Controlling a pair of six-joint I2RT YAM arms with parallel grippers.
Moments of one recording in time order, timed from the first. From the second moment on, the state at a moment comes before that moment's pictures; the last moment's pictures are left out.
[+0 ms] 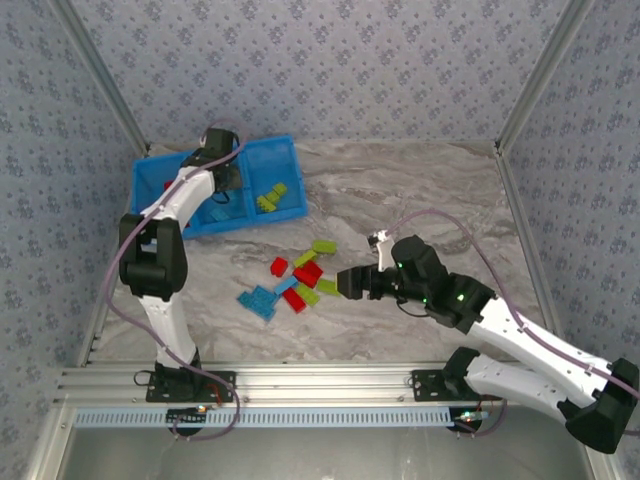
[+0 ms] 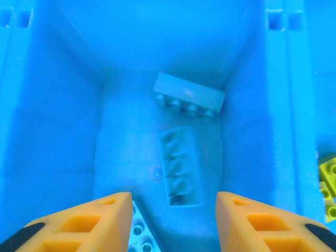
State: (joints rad) left arm -0.19 1.94 1.62 -0.59 -0.27 -0.34; right arm 0.85 0.88 0.77 -0.44 -0.17 0.64
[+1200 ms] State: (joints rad) left arm -0.68 0.97 0.79 -0.69 0.37 0.89; right arm 0.85 1.72 0.95 -0.39 0.01 0.12
